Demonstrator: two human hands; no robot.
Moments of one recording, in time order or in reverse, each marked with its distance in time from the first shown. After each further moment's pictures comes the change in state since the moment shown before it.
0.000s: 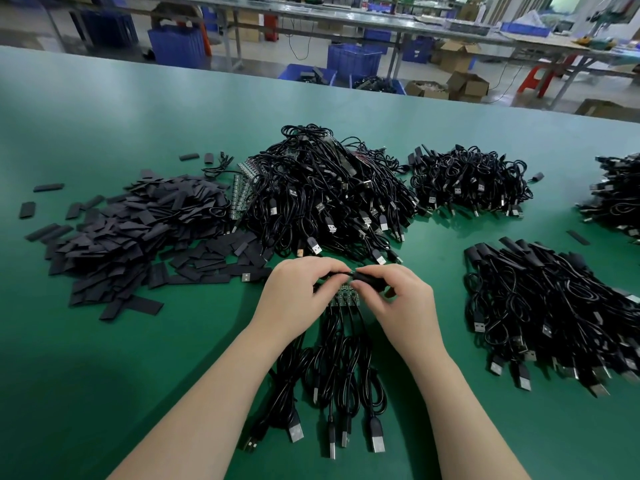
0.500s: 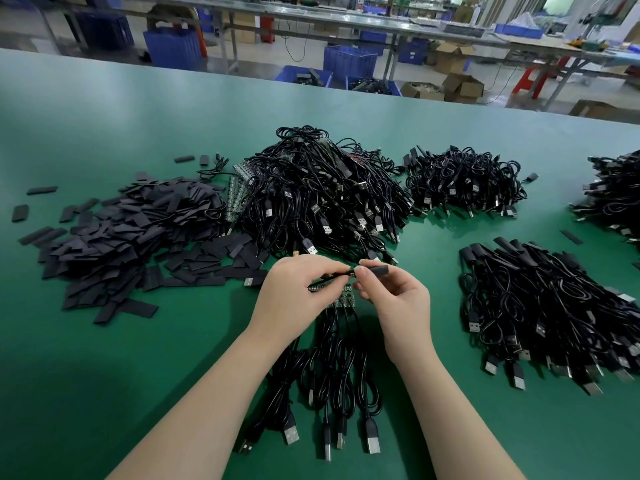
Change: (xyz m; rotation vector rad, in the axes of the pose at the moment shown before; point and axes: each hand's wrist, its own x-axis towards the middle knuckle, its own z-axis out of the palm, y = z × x) left_hand -0.002 0.008 0.002 -0.112 0.133 0.039; right_hand -0.002 -0.012 0.007 0.732 0.093 0.543
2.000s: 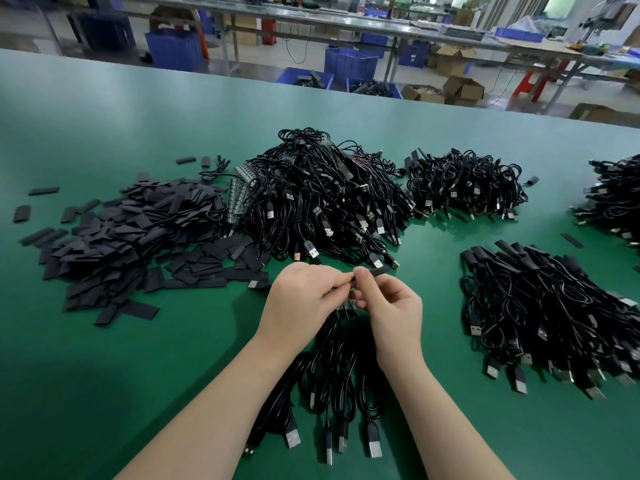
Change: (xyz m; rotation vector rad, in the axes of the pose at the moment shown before) left_hand -0.002 0.014 0.003 0.164 0.000 0.077; right_hand -0.009 -0.004 0.016 0.059 0.069 0.033
